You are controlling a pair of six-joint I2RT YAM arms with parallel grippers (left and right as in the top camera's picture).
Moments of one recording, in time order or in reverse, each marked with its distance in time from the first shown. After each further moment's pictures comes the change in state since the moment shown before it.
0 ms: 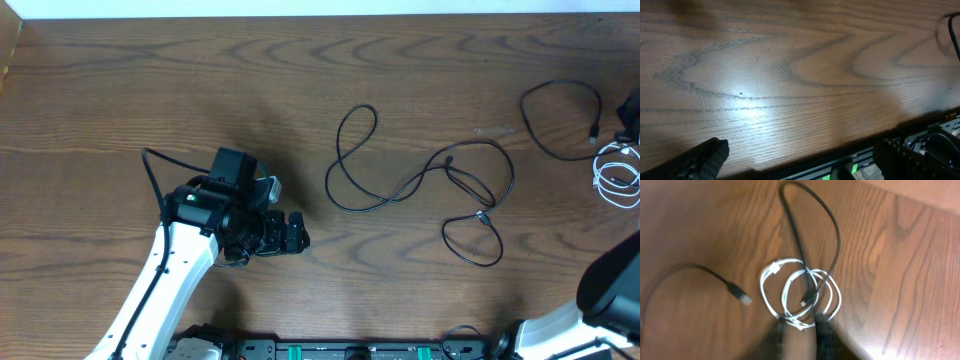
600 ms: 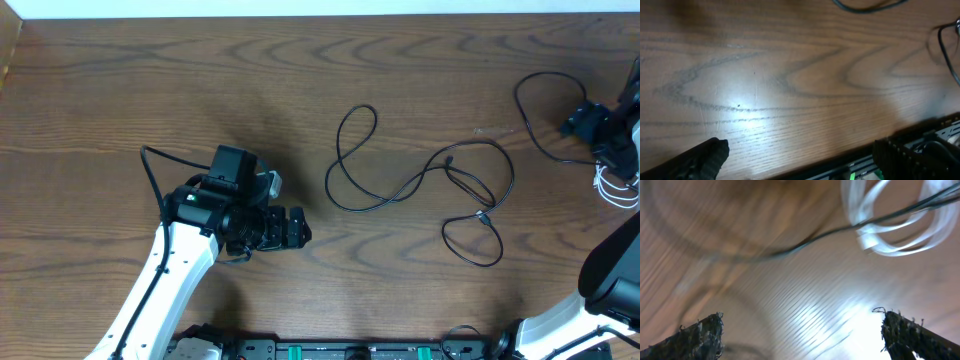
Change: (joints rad) left arm 0.000 0.000 0.000 0.054 0.000 -0.018; right arm 0.005 0.049 0.000 -0.193 -0.507 -0.310
